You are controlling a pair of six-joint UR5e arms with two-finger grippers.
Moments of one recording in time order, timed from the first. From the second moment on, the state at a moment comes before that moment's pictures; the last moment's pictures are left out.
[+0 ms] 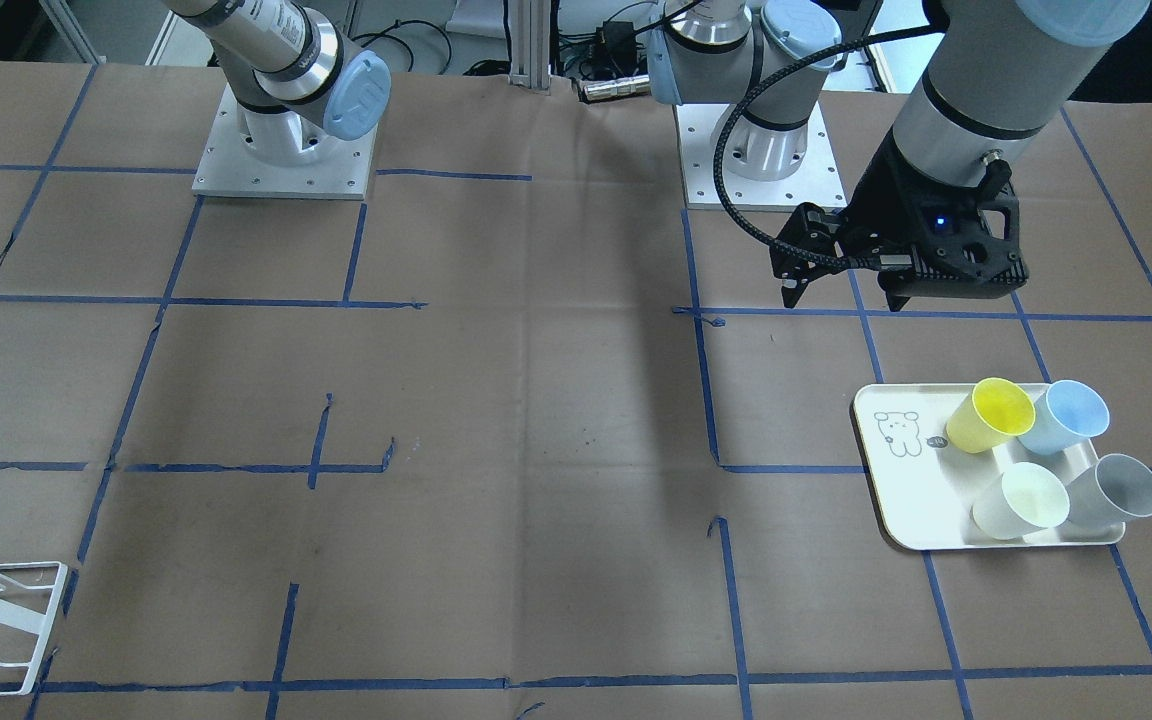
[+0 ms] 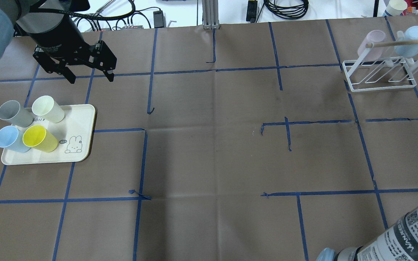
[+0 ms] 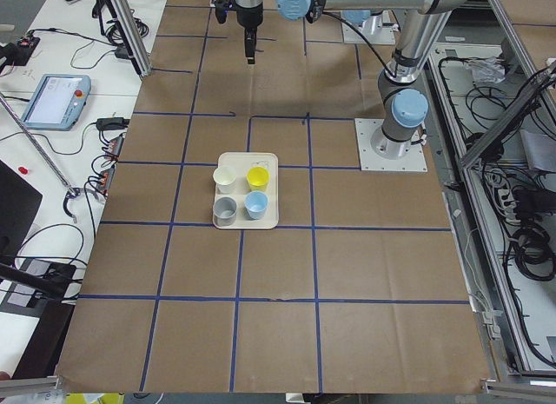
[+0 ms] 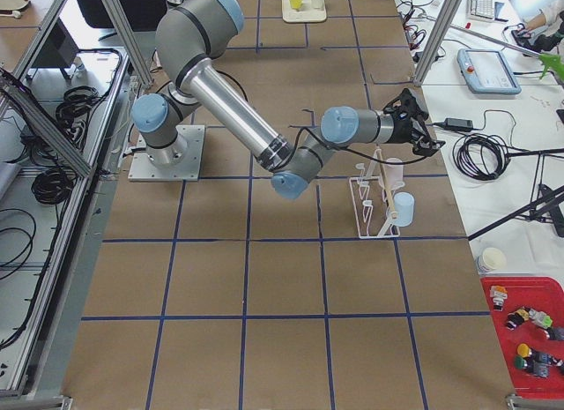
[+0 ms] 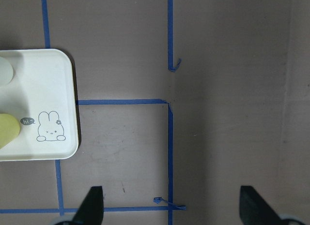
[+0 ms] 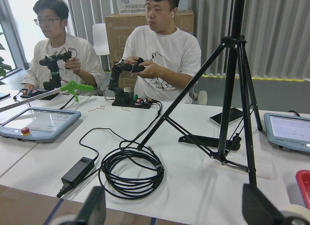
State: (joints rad) left arm -1.51 -1.64 -1.50 -1.57 1.56 0.07; right arm 0.96 -1.07 1.50 -2.97 -0.78 -0.38
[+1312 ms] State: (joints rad) left arm -1.51 -1.65 -1.49 -1.58 1.55 0.17; right arm 1.34 -1.36 1.49 -1.97 -1.27 -0.34
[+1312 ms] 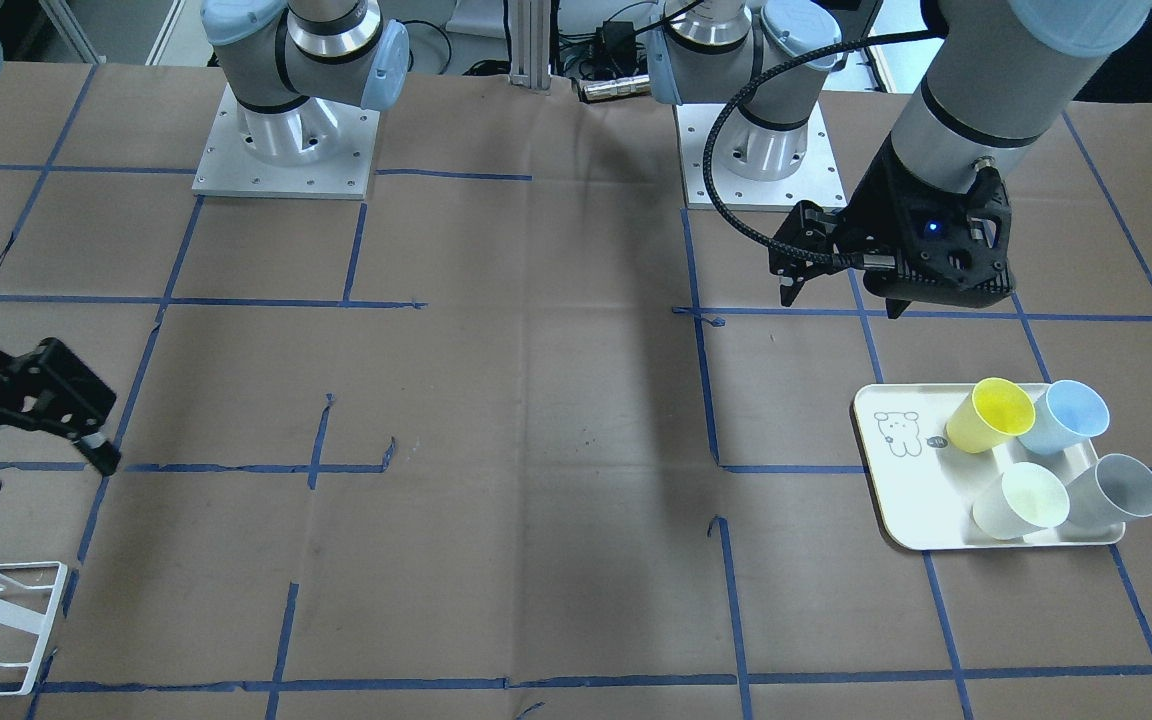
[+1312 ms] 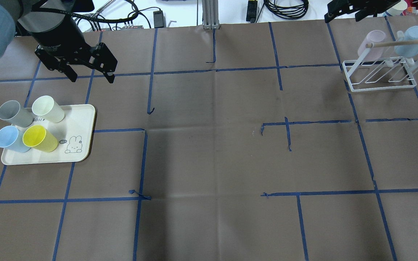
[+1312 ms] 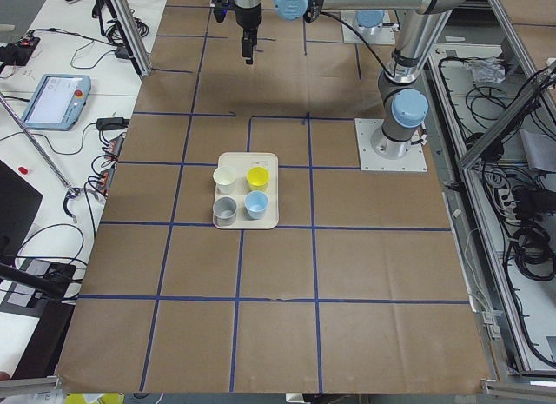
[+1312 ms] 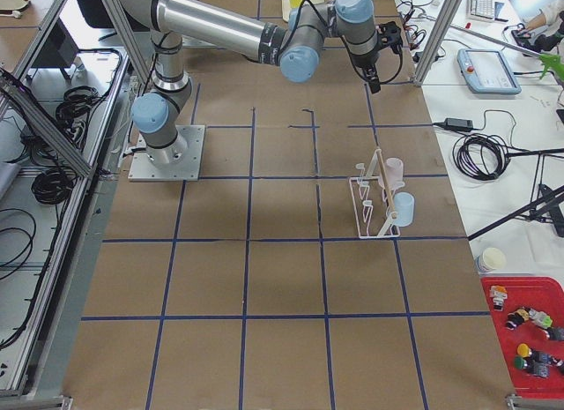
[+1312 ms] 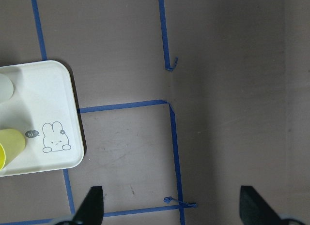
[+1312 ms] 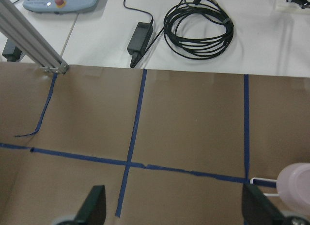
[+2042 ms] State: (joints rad) left arm -1.51 -1.65 -1.49 -1.58 1.55 0.17; right arm 1.58 -1.50 1.53 -1.59 -1.38 -0.18
